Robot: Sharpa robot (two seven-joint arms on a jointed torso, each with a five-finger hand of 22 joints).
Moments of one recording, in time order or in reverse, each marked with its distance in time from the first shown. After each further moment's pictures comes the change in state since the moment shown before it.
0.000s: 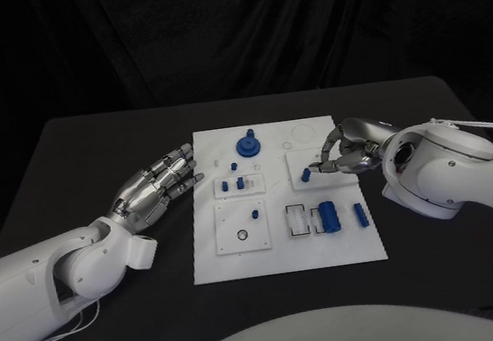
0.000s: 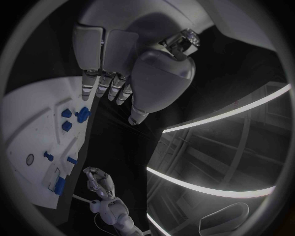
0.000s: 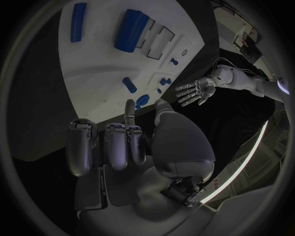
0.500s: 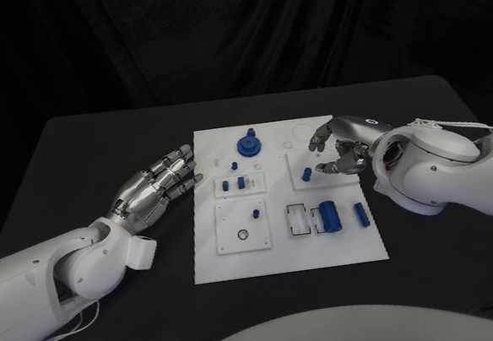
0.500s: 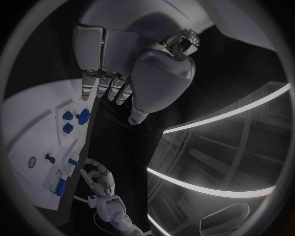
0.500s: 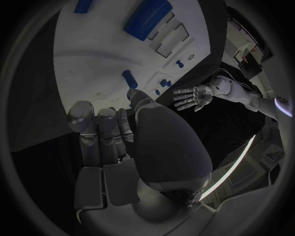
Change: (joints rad) left arm -0.004 0.004 0.000 -0.010 0.000 0.001 0.001; left_hand 0.000 0.000 0.000 0.000 0.000 0.000 0.000 0.000 0.000 0.000 0.000 0.000 0.000 0.002 0.002 0.000 0.000 0.000 0.000 0.000 0.000 0.001; right arm -0.025 0.050 0.000 -0.077 -0.125 0.010 0.110; right_hand 0.299 -0.108 0.220 -0.013 -0.077 -0.115 0.034 -0.093 -0.228 -0.856 0.104 -0.987 -0.725 -0.191 0.084 -0.218 -0.384 0.071 -0.134 0.089 -0.253 0.000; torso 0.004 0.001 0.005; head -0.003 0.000
